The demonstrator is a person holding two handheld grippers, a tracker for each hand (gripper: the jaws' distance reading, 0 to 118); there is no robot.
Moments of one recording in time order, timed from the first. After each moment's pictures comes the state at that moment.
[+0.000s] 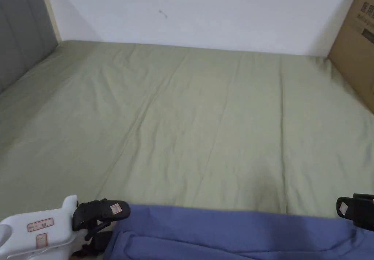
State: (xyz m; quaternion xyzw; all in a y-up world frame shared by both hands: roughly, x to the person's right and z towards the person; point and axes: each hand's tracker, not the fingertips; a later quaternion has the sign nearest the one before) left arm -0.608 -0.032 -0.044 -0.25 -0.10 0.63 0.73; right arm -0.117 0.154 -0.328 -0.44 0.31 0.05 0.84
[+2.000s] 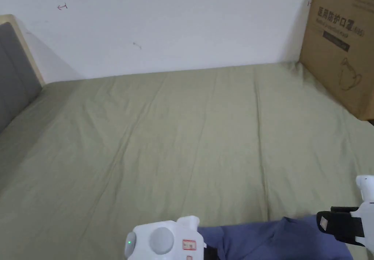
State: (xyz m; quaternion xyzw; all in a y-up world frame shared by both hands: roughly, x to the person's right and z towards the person) left arm -0.387 0.012 -0.213 -0.52 -0.03 0.30 0.80; right arm -0.070 0.150 -0.319 -0.45 0.35 0.01 0.82
